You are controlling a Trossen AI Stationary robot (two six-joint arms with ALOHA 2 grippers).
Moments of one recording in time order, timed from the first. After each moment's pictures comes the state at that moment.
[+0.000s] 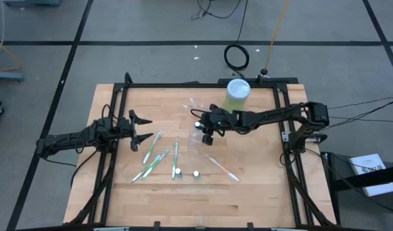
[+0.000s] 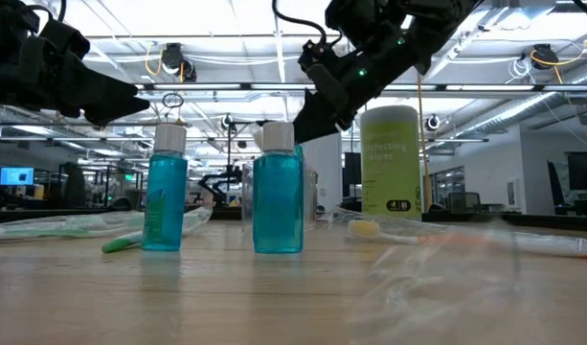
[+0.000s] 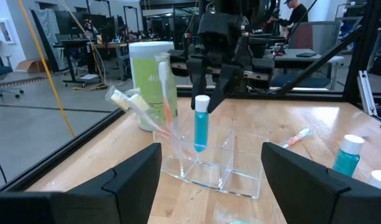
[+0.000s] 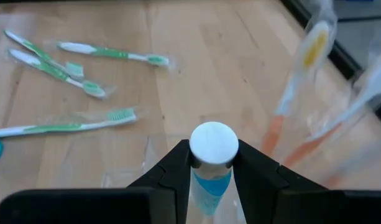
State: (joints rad) left arm 0.16 0.05 0.02 0.02 0.02 0.04; right arm -0.11 1.68 1.03 0.07 0.11 0.03
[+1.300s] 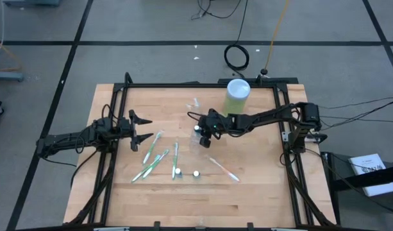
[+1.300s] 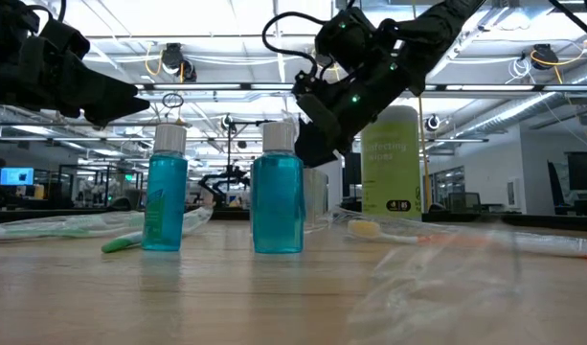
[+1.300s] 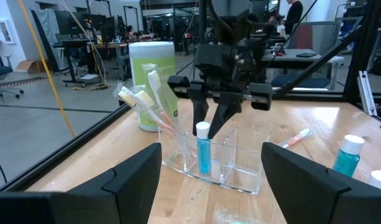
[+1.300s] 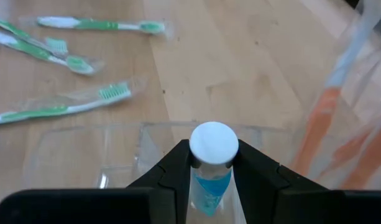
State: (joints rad) left arm 0.16 0.05 0.02 0.02 0.02 0.04; right arm -0.11 1.79 1.02 0.12 0.10 0.12
